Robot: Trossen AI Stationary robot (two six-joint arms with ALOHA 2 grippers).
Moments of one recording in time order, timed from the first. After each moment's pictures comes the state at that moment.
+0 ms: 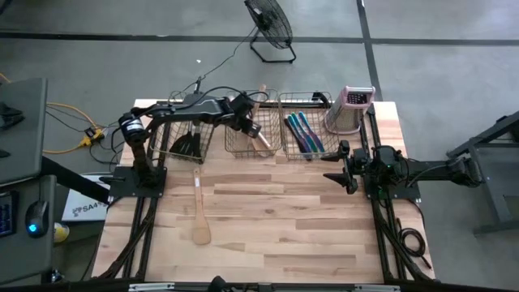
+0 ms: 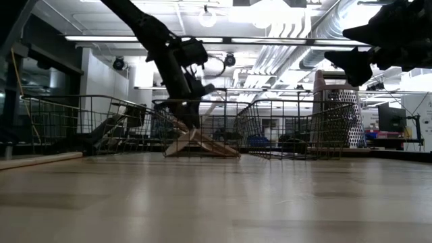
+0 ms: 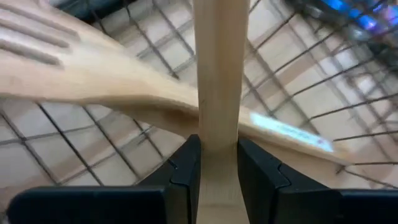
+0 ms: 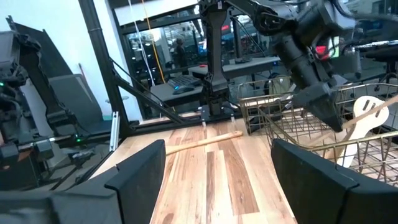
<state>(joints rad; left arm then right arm) 0.49 1.80 1.28 -0.45 -0.08 -0.47 -0.07 0.26 0.01 0.35 -0.10 0.21</state>
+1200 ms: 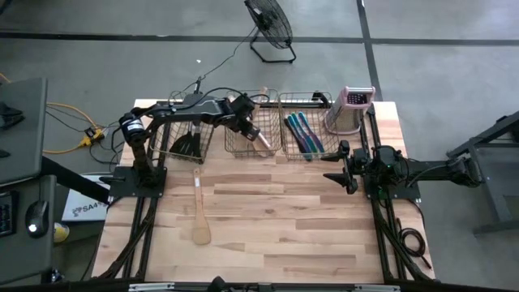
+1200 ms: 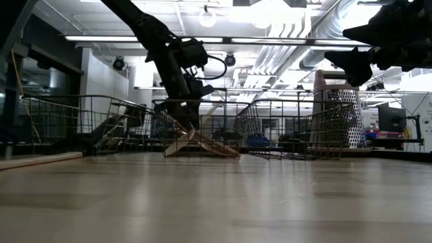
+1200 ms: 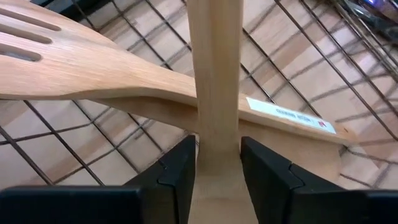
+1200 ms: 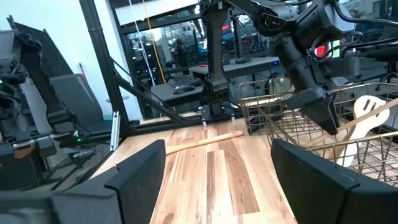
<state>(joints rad) 0.49 1.80 1.28 -0.48 -0.06 -0.41 -0.07 0.26 0.01 0.35 -0.11 0.21</state>
